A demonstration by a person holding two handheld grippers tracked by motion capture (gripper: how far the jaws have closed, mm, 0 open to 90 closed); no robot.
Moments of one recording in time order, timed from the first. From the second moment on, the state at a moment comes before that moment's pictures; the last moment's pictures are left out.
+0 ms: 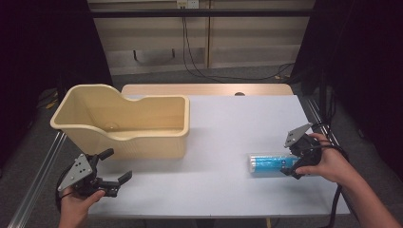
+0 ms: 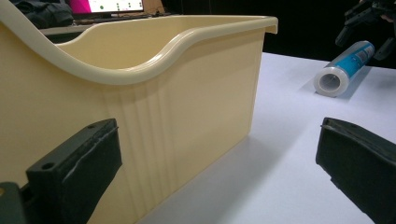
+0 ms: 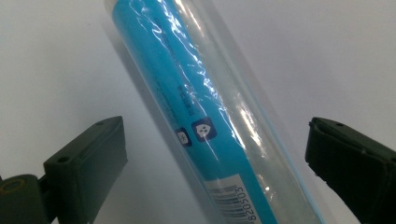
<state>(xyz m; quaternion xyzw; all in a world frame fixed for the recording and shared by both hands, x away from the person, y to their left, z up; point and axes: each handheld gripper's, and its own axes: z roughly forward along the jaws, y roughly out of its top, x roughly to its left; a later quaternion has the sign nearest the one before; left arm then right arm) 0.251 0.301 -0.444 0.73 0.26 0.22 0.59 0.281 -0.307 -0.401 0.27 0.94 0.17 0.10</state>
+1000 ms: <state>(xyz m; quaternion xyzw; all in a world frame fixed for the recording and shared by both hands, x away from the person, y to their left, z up) 0.252 0.301 -0.445 0.74 0.26 0.22 0.59 0.303 -0.317 -0.434 0.23 0.97 0.04 0.07</state>
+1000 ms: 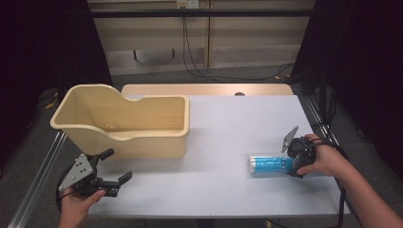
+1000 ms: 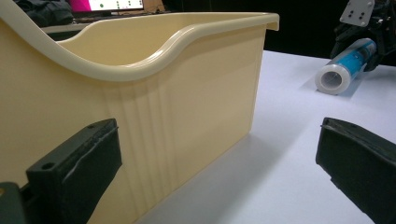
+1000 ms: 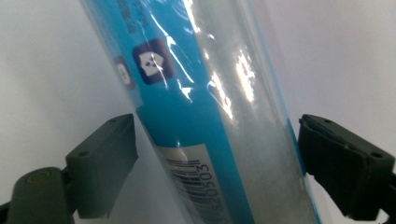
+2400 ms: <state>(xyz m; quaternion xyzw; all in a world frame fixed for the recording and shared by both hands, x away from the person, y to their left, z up) 0.252 0.301 -0.444 0.73 0.26 0.22 0.59 0.328 -0.291 -0.427 0.22 0.97 0.05 0.02</state>
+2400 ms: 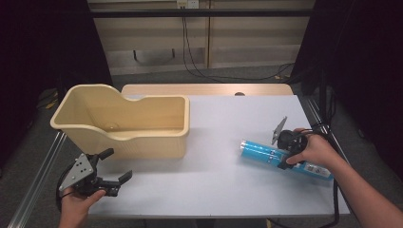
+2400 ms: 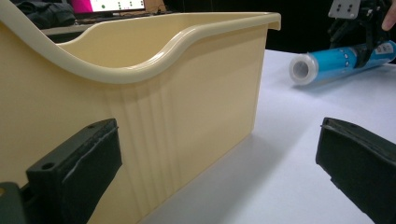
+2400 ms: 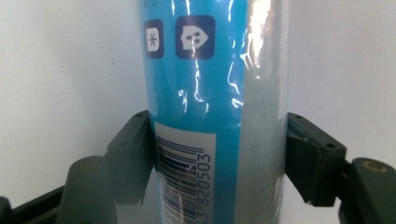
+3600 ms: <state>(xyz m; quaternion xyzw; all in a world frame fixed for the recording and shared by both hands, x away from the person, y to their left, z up) 0.252 0.300 -0.445 0.74 0.26 0.22 0.58 0.331 -0.275 -0.401 0.20 0.98 0.08 0.03</state>
